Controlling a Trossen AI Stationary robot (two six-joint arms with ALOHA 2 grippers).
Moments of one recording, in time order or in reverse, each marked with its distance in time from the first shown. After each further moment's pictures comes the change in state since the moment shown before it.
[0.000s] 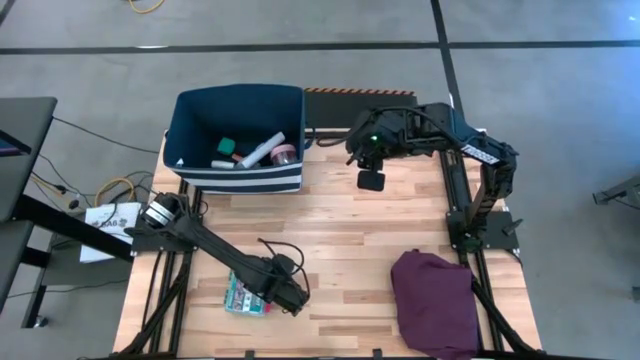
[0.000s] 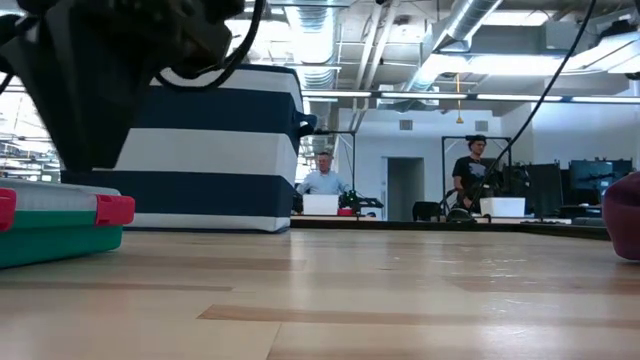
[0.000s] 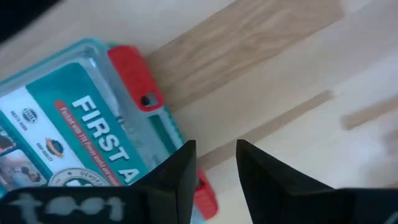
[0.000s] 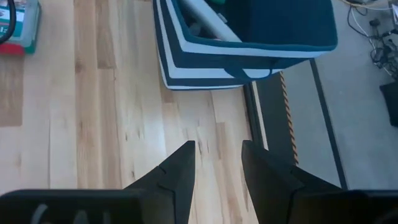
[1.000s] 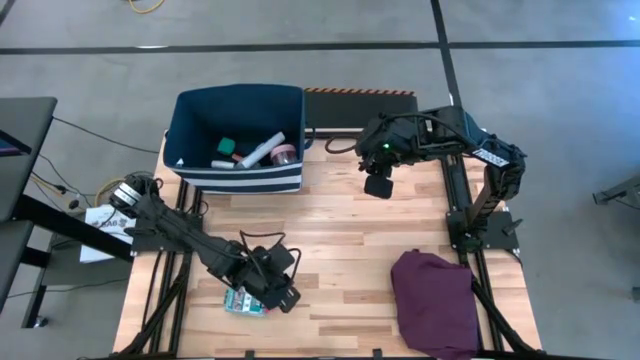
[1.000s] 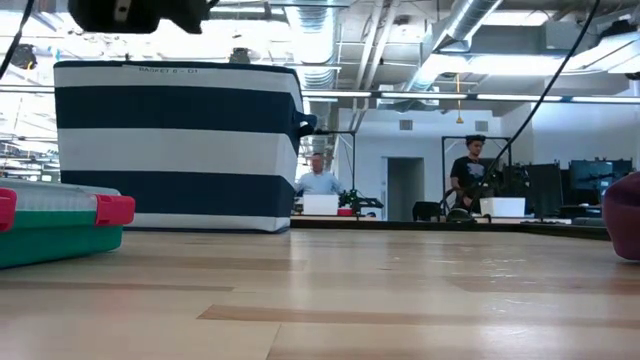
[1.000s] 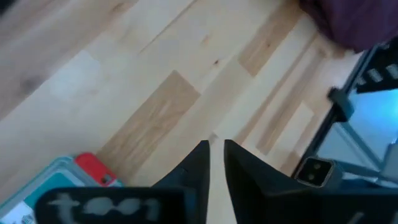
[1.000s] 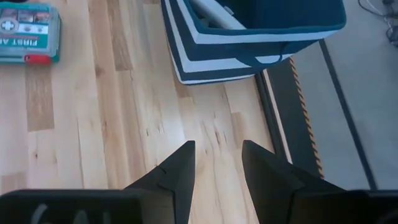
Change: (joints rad) left arm -0.035 -0.283 -0.112 0.255 -0.284 0.308; right arm 0.057 -0.036 0.010 -0.072 0.001 0.153
